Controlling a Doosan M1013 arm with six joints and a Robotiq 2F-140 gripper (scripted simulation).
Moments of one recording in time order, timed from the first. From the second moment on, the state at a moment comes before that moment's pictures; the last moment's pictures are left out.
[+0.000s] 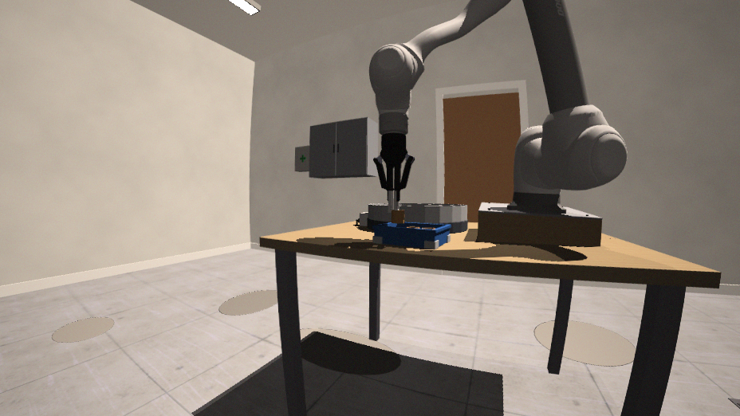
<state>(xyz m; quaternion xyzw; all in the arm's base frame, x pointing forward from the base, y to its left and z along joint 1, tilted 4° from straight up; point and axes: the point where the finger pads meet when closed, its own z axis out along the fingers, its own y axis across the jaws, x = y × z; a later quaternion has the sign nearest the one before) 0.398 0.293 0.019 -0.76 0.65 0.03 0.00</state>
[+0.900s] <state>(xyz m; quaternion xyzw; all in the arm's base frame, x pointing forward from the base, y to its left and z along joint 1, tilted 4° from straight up) 0.398 0.293 0.010 -0.76 0.65 0.03 0.00</state>
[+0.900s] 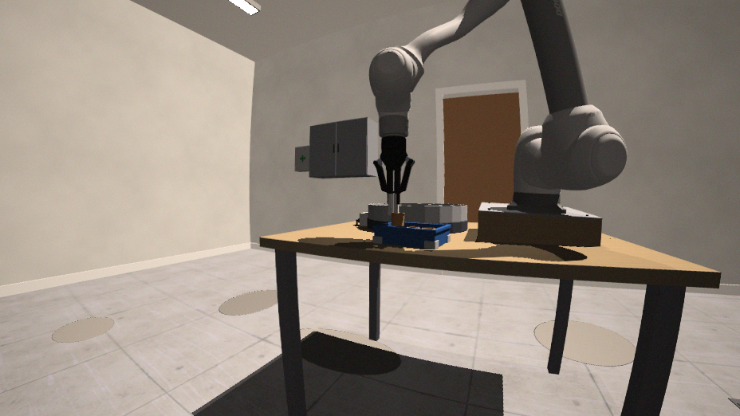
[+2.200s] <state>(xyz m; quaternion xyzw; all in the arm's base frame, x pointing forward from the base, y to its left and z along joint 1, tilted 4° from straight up) 0.396 0.295 -0.023 -0.76 0.65 0.03 0.00</state>
